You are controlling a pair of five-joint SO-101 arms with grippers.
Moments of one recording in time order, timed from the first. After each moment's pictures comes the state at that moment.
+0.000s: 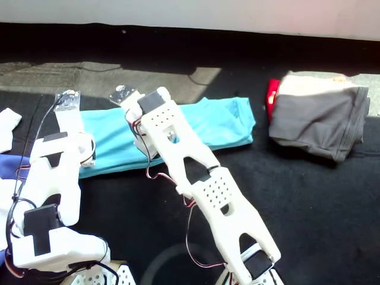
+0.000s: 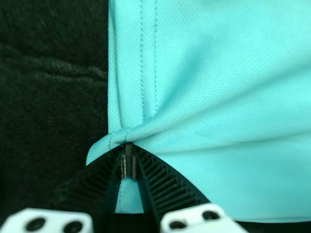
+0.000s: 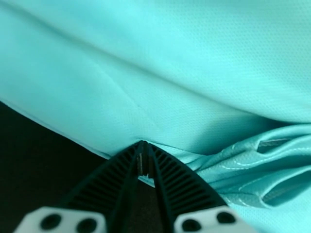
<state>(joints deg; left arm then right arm) -22.1 -1.3 41.7 39.2 -8.2 -41.6 61.0 -66.6 100.3 14.3</state>
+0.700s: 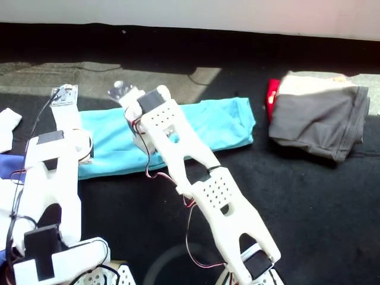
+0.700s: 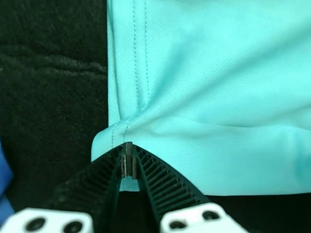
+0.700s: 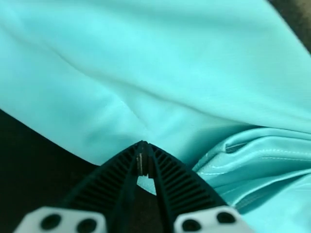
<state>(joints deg) -22.1 -12.4 41.9 46.9 -8.2 -41.3 60.7 -72.8 100.4 14.0</state>
